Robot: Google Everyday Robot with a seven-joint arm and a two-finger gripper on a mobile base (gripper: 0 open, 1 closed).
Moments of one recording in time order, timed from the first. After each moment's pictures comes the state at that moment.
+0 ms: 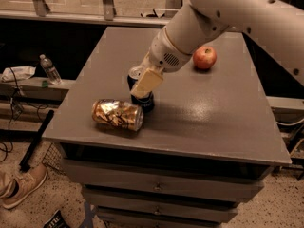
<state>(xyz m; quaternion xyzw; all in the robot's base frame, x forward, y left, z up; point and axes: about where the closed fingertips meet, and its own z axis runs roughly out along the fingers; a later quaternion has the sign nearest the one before) 0.546 0.028 0.897 -0.64 0.70 0.19 0.25</state>
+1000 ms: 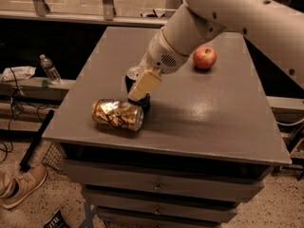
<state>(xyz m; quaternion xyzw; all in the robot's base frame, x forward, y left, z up) 0.544 0.033 0.895 -0.64 0.70 0.19 0.25</state>
